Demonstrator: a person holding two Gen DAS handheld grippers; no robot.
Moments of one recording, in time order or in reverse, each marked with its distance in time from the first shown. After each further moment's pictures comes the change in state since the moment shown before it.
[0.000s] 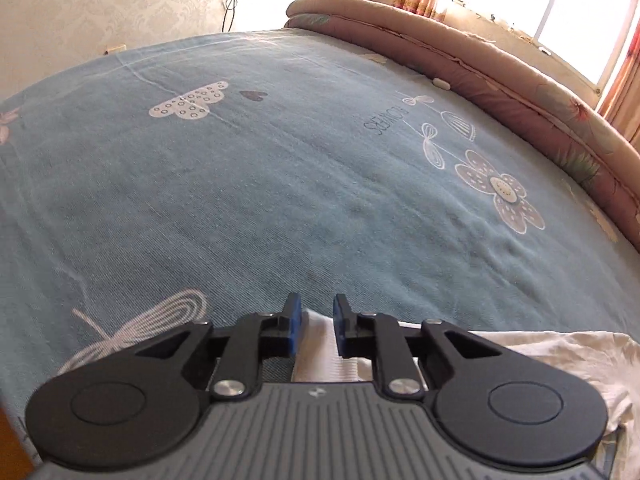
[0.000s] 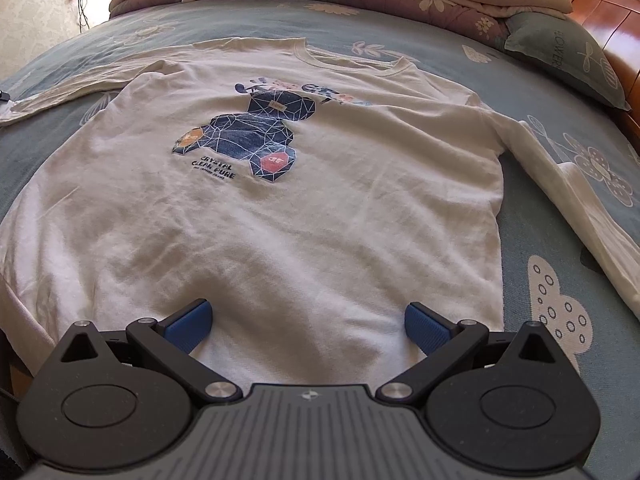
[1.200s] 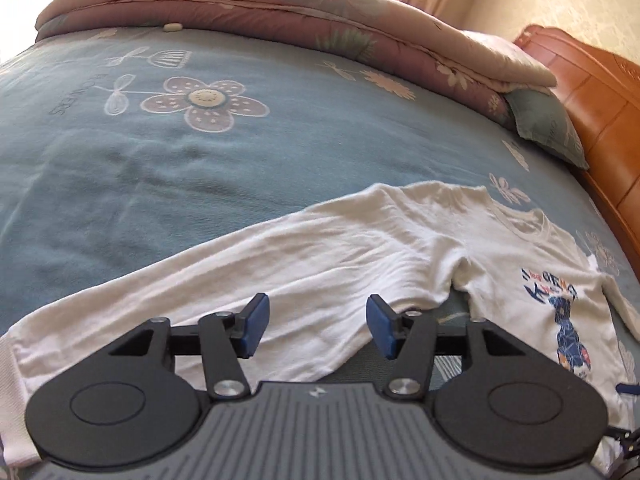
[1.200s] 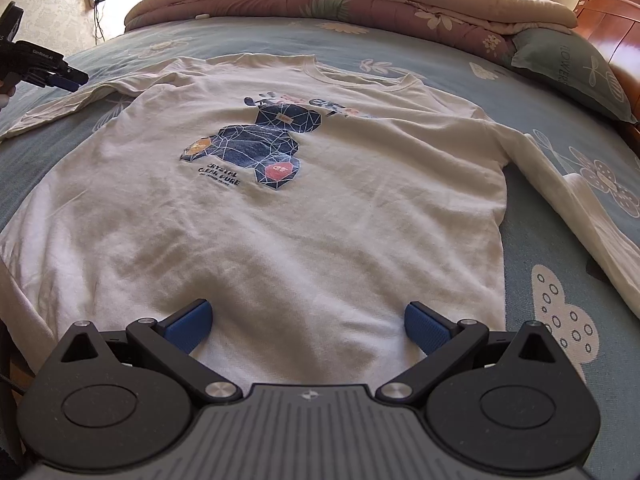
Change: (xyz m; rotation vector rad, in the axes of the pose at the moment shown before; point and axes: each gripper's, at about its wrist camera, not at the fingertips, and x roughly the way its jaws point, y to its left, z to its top) left arm -0.028 -0.160 -0.057 0.359 0.139 -0.490; right arm -0.001 -0.006 -0.009 -0.022 -0.071 0.036
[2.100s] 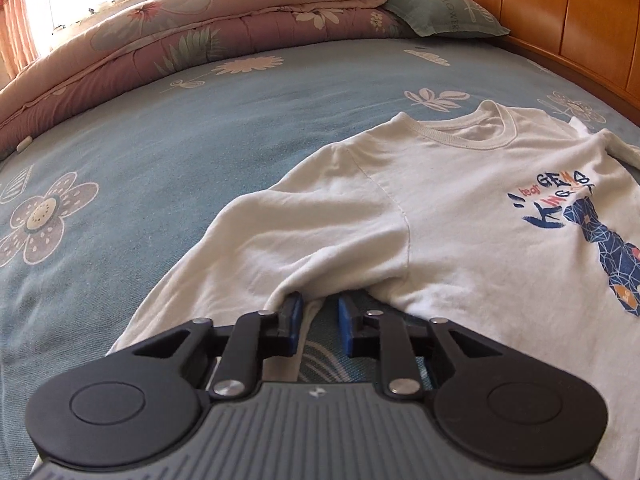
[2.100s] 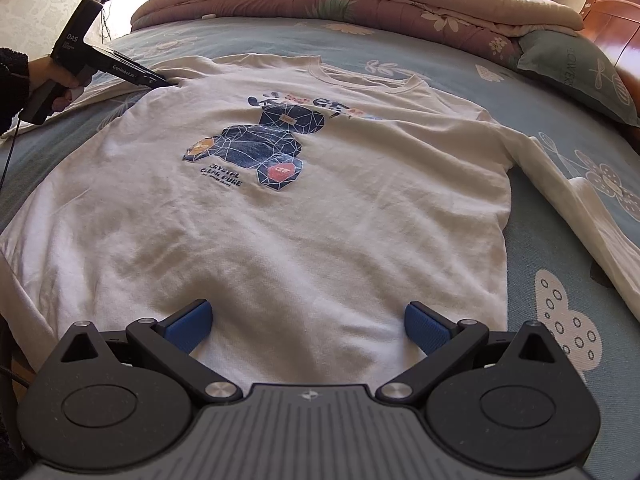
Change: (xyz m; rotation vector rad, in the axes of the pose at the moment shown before) left arm 0.121 -0.126 0.009 0.596 0.049 -0.047; right arm 0.001 -0.002 0.000 -0.011 -0.006 0.016
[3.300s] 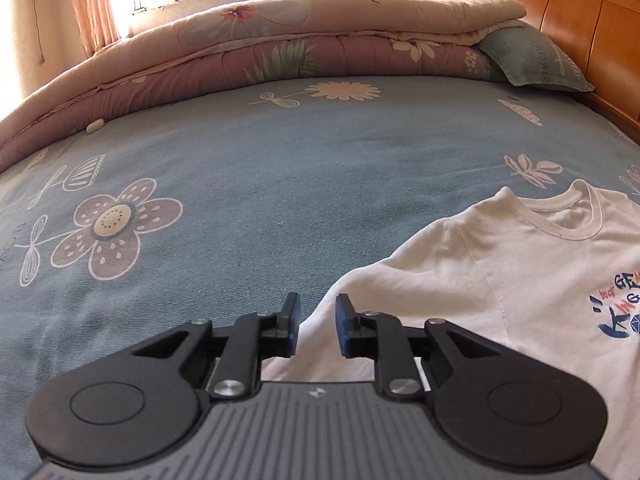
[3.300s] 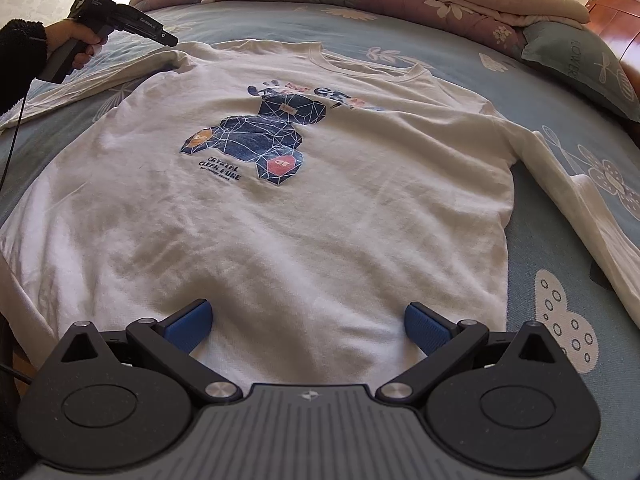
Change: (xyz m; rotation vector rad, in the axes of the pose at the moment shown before) left arm -0.006 0.043 0.038 -0.163 -0.054 0.158; right arm 0.003 0.000 0.009 -0.009 0.058 -0.001
